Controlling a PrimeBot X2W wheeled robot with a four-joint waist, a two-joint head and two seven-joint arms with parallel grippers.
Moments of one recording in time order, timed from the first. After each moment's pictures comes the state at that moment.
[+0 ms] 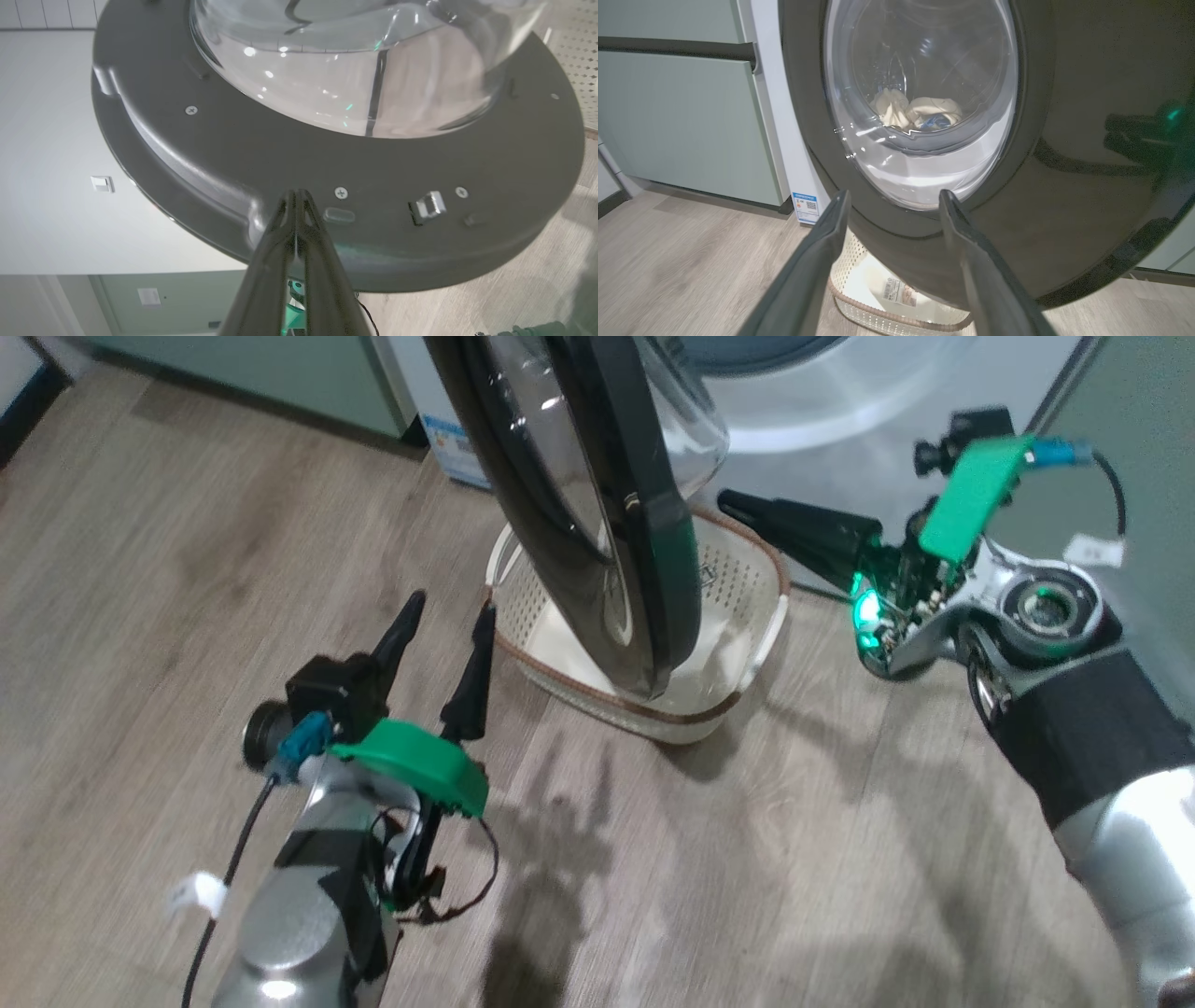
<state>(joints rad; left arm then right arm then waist) -0.37 0.03 -0.09 0.36 -0.20 -0.07 -0.26 -0.92 -0.08 0.54 0.64 1.81 0.13 0.68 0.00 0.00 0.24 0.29</state>
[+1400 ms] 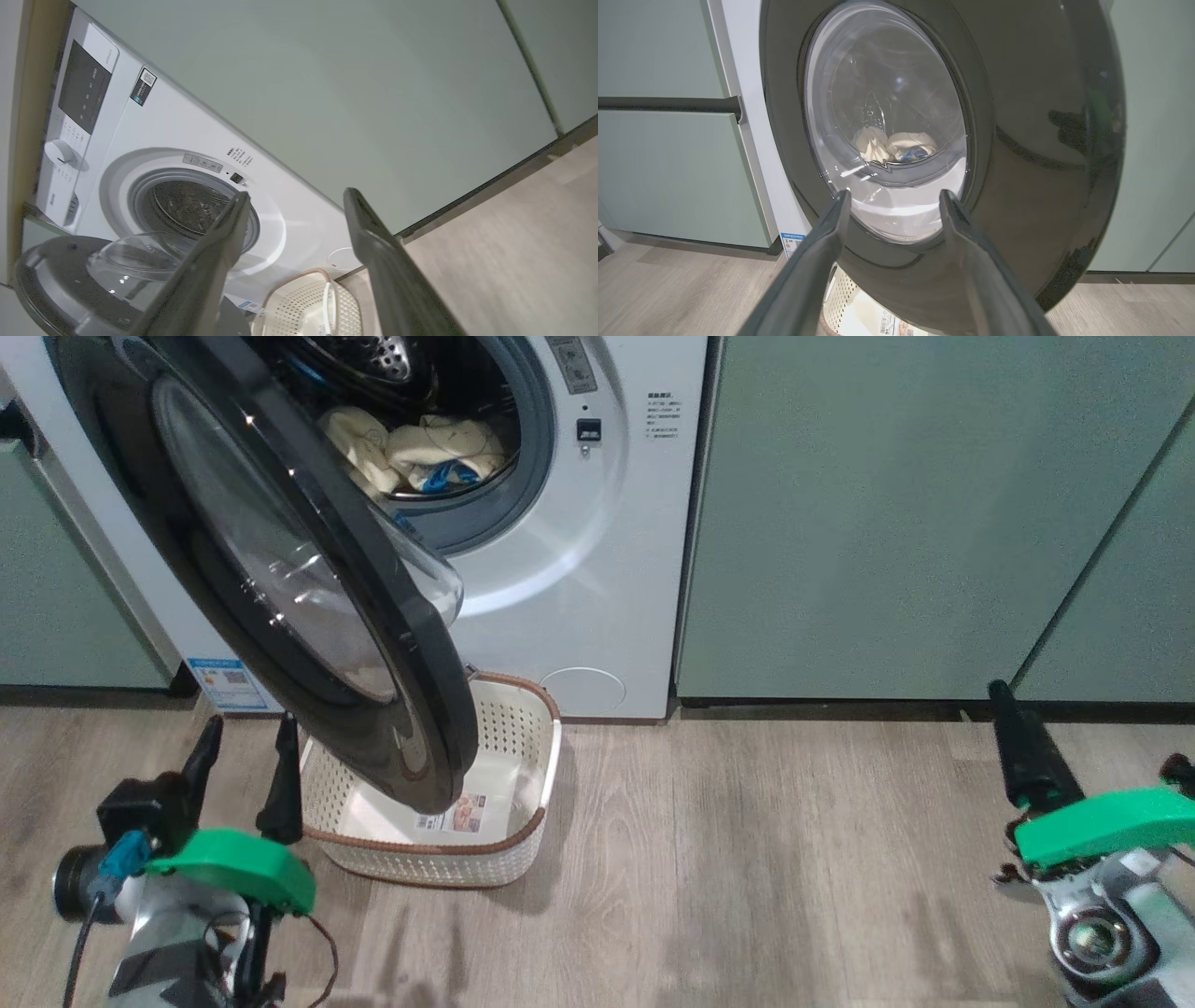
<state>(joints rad) -0.15 0.11 0.22 0.35 -0.12 -0.13 -0.26 -0.33 -0.29 0.46 0.40 1.30 0.13 -0.25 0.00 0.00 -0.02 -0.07</state>
